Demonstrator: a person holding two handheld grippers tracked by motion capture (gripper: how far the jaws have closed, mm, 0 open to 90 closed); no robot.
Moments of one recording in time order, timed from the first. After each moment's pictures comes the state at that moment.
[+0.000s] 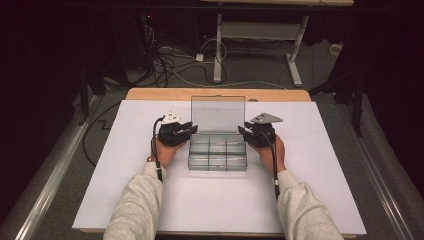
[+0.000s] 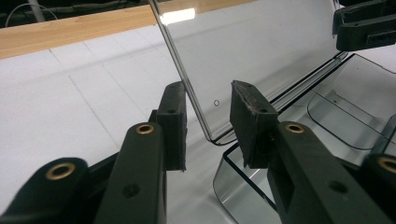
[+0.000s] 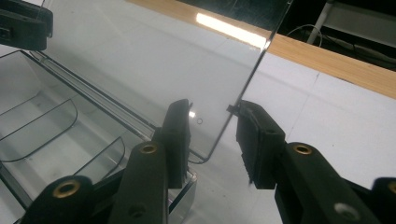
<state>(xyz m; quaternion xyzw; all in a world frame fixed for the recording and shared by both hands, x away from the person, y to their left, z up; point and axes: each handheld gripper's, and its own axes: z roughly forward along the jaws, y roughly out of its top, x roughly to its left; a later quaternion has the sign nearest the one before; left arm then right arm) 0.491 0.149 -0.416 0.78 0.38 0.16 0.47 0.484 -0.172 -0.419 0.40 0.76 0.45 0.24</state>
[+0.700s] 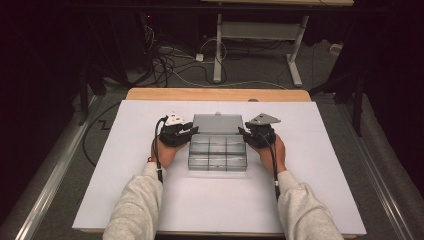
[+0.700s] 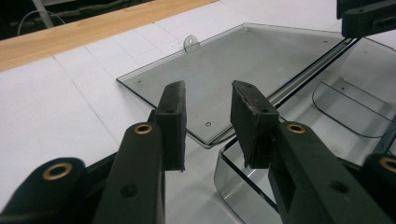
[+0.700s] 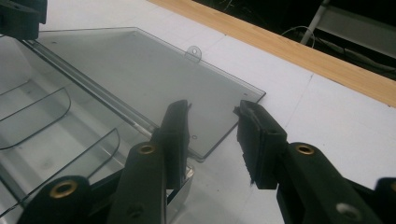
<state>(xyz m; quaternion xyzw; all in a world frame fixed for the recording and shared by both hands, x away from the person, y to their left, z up) 0.487 0.143 -0.413 0.80 0.36 0.18 0.44 0.481 -0.170 -0.419 0.38 0.77 0.43 0.26</state>
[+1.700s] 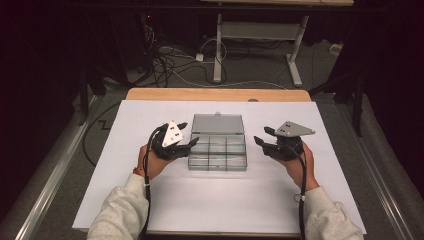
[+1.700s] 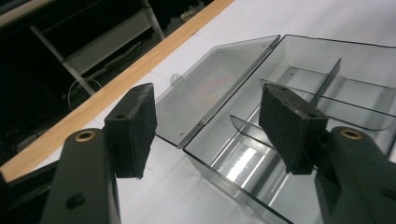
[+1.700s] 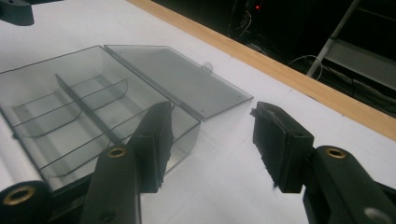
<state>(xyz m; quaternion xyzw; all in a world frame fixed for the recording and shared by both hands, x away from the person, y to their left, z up) 0.415 0.140 -0.366 0.84 0.22 0.30 0.40 0.417 -0.226 -0.379 0.32 0.78 0.47 0.27</state>
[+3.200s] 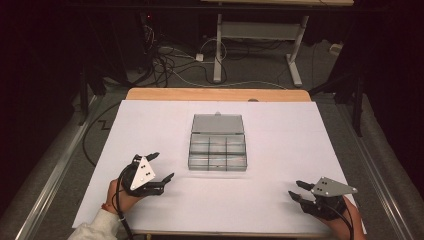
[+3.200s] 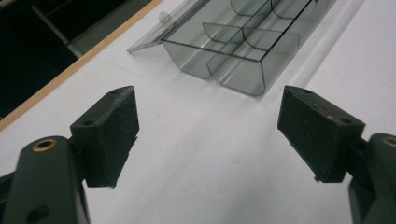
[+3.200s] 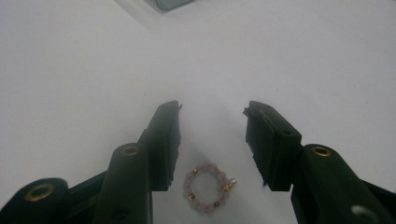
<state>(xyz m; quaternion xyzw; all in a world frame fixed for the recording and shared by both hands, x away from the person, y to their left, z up) 0.328 0.210 -0.403 0.85 0.22 0.31 0.37 0.291 -0.310 -0.431 0.32 0.84 0.39 0.23</state>
